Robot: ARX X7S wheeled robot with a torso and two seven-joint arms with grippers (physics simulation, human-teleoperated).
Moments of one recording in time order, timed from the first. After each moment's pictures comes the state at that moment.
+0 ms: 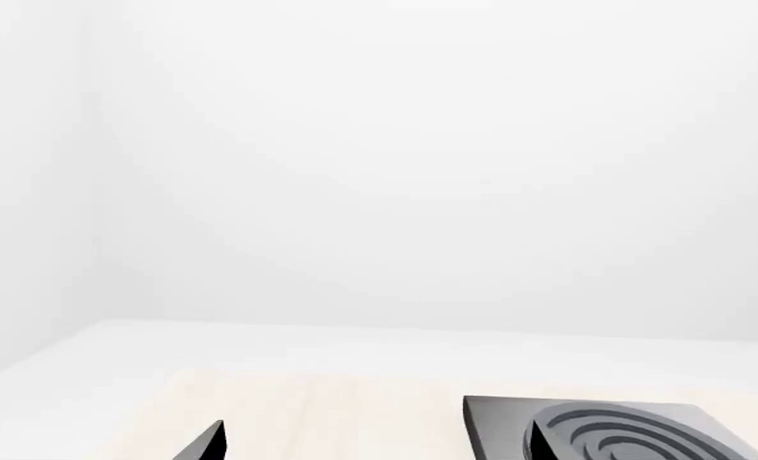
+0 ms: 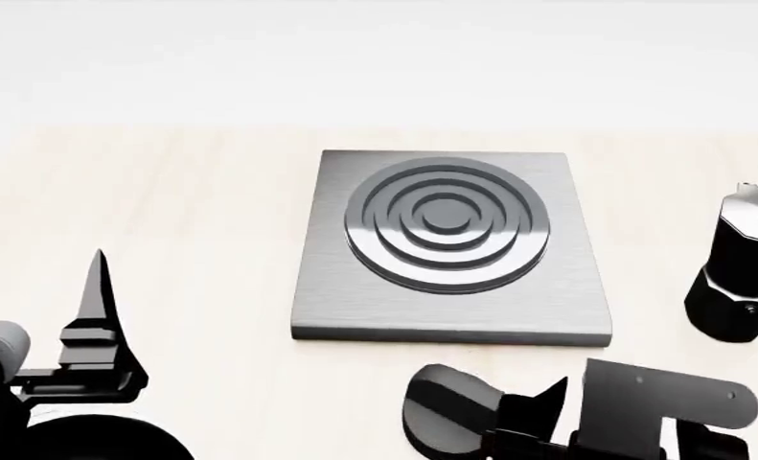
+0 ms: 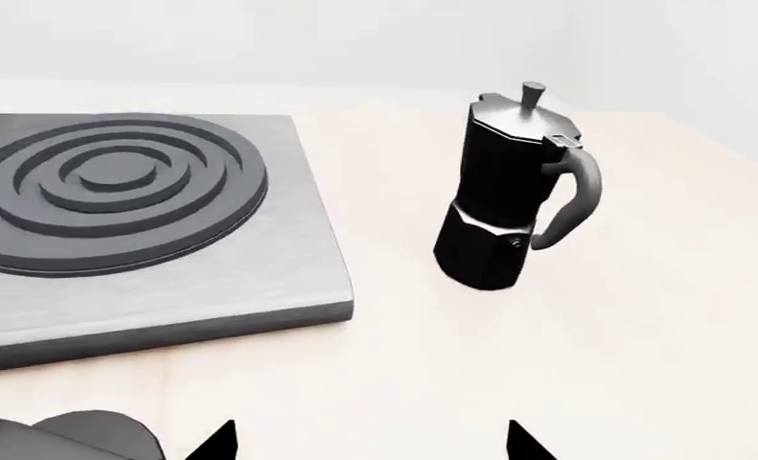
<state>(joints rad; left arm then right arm) -0.27 -0.33 0.19 0.60 -0.41 -0.54 -0.44 0.33 0.27 -0.10 -0.35 0.41 0.92 0.58</state>
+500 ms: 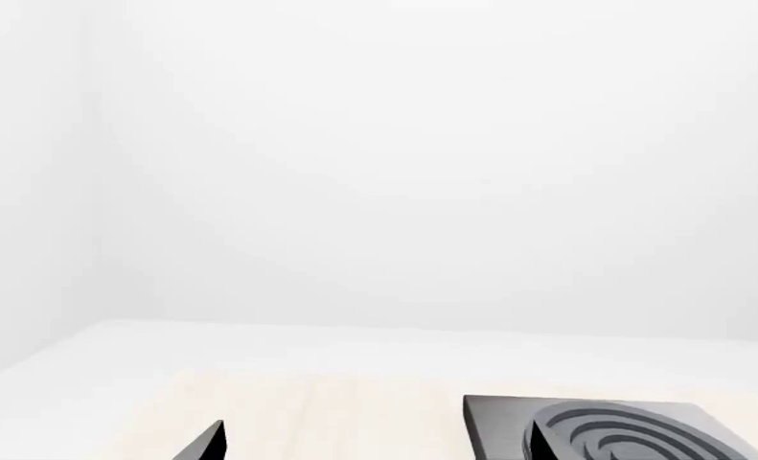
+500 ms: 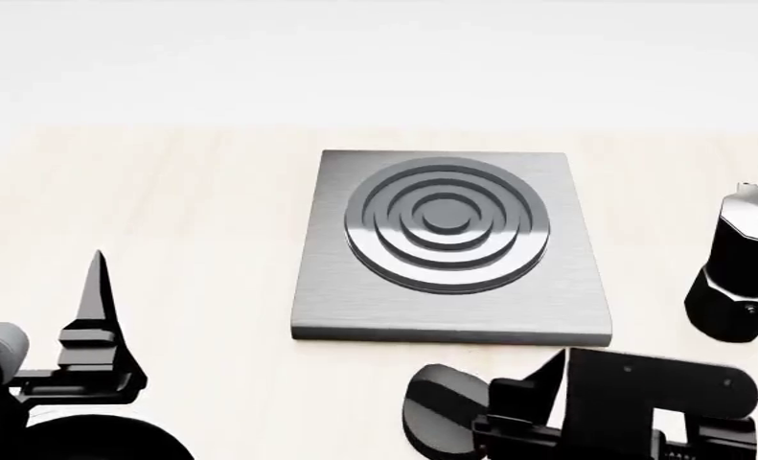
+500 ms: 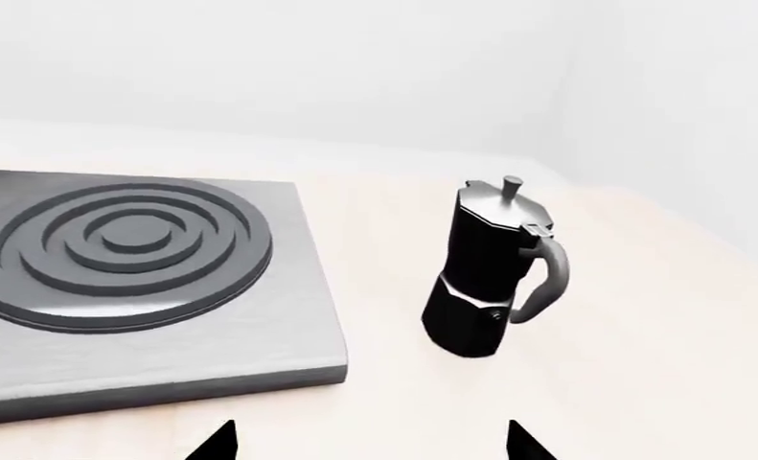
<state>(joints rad) -0.27 -0.33 0.20 0.60 -0.42 -0.53 -0.44 0.33 0.30 -0.16 -0.48 0.39 0.96 0.63</state>
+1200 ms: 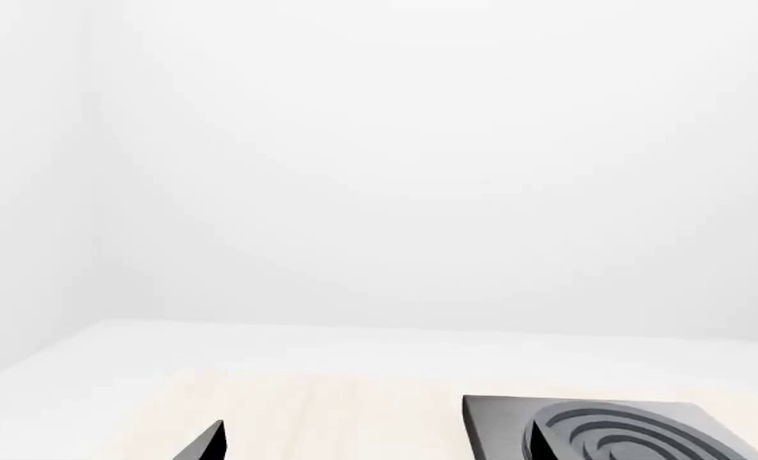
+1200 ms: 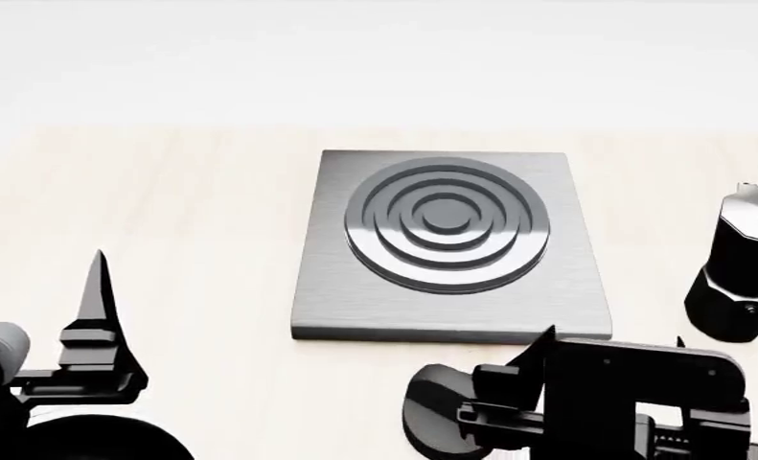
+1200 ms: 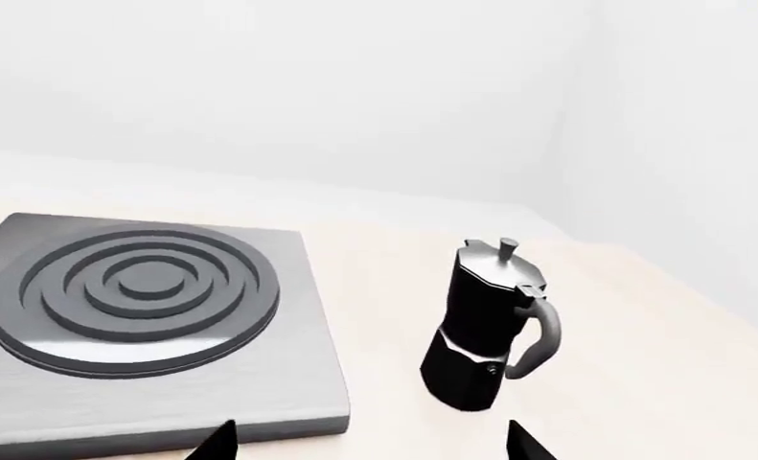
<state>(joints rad) -0.27 -0.34 0.21 0.60 -0.43 -0.53 -0.45 0.35 0.32 -0.22 -0.55 0.36 0.96 0.67</state>
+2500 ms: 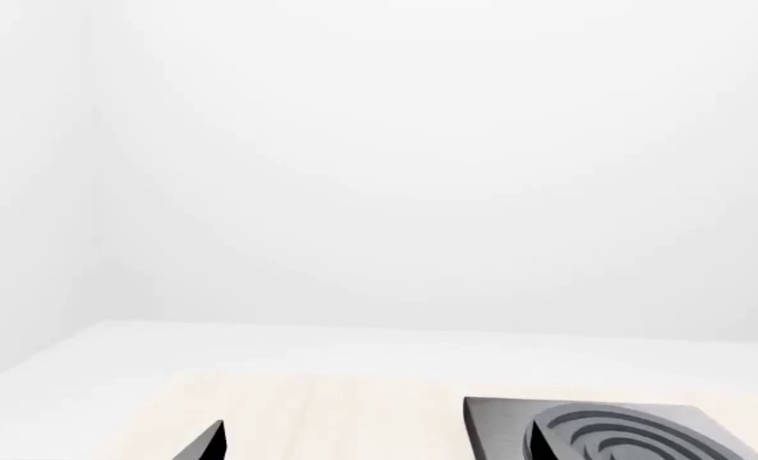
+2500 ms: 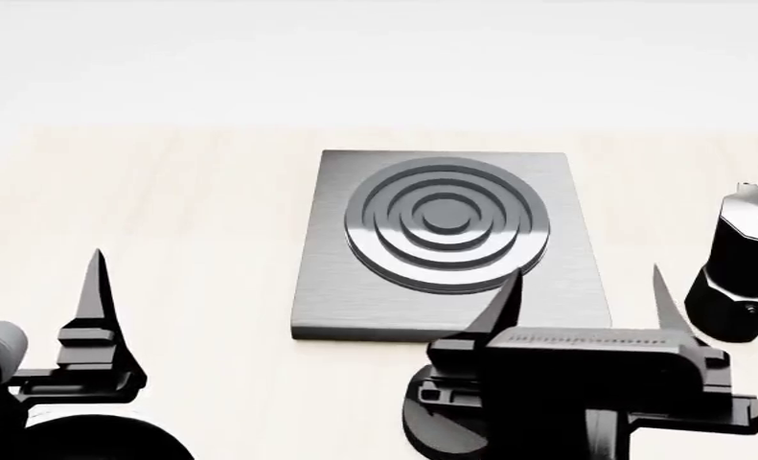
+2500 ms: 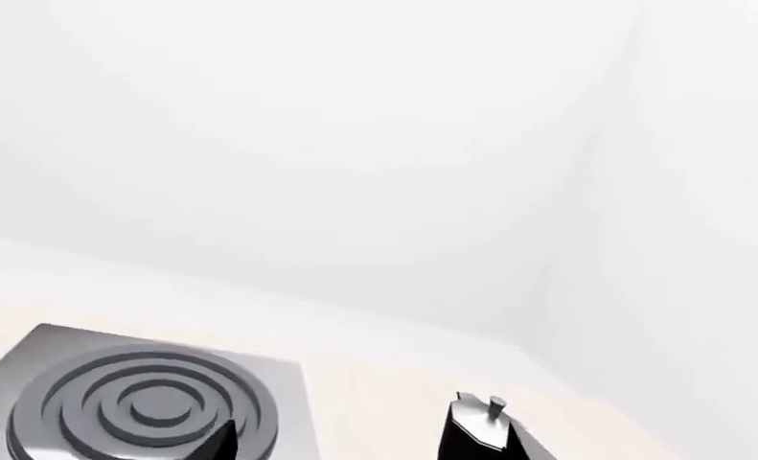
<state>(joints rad) -0.27 -0.36 0.22 0.60 -0.44 -0.52 -0.48 0.40 0.40 -0.41 -0.67 0.23 0.90 0.71</state>
